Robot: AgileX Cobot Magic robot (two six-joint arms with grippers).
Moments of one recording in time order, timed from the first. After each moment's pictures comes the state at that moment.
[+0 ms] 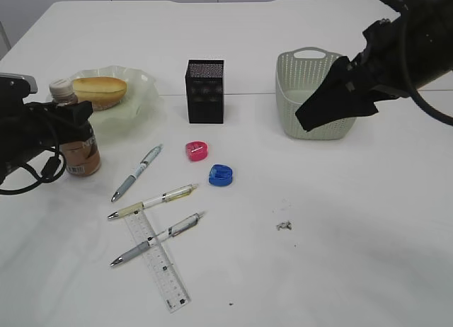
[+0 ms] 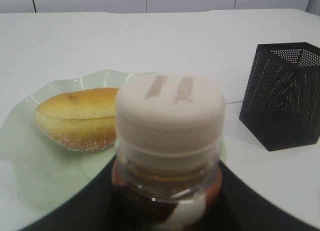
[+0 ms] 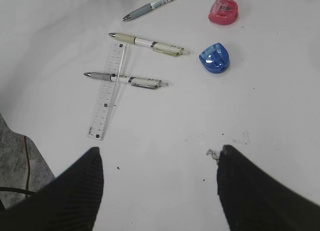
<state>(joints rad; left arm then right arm) -0.04 2.10 -0.84 0.27 -1.05 -0.19 0.16 1.53 -1.23 0.71 1.02 -0.87</state>
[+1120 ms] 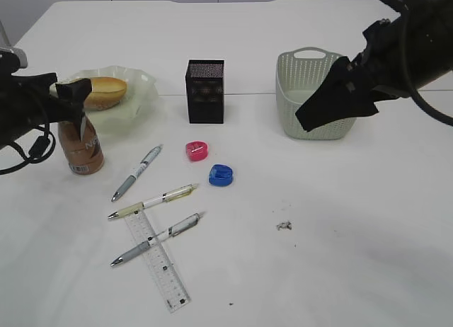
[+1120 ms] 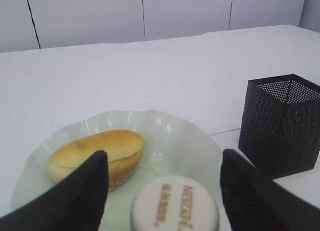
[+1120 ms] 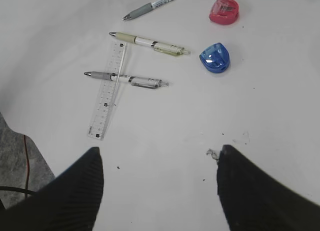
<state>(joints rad) -0.04 2.00 -0.84 0.29 -1.00 -0.16 0.16 1.53 -1.23 0.71 1.02 -0.87</state>
